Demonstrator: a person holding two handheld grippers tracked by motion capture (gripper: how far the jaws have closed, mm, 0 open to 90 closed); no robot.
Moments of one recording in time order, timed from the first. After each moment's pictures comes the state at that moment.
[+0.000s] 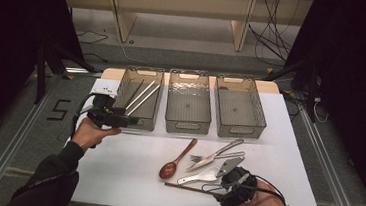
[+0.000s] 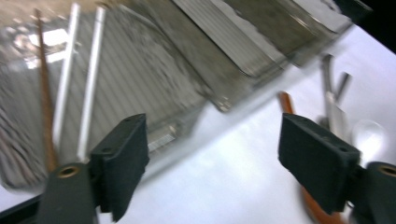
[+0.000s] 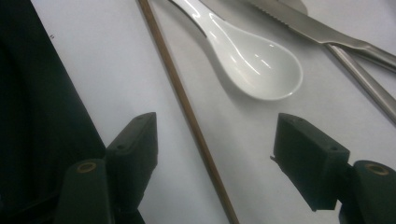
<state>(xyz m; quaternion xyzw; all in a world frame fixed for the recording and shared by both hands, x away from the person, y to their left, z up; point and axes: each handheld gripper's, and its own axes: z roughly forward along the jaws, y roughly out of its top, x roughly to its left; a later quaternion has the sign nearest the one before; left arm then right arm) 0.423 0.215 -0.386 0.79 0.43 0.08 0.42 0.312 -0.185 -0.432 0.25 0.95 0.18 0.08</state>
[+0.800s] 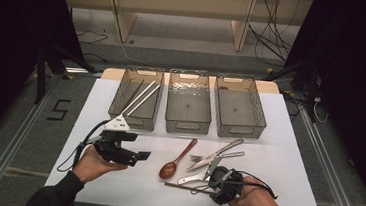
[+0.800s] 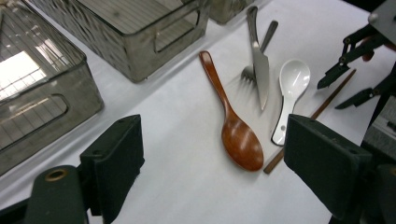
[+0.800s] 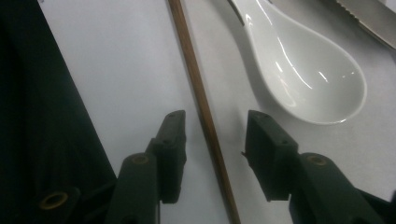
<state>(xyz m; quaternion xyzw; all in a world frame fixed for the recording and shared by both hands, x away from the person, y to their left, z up) 0.350 0.170 -0.392 0.84 0.34 0.09 0.41 0.326 -0.159 -0.450 0.19 0.97 0.10 0.04</state>
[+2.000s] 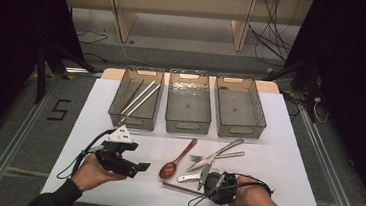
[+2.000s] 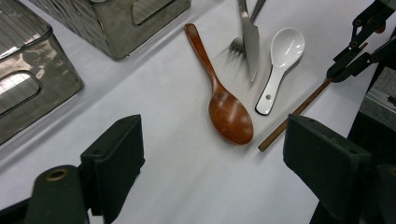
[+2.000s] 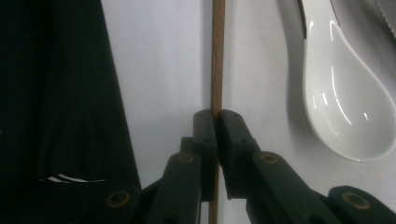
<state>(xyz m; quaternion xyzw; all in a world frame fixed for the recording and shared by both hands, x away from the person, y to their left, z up) 0.337 0.164 -0.404 0.86 0.32 0.08 0.39 0.318 -0.145 -0.446 0.09 0.99 0.07 0.03</state>
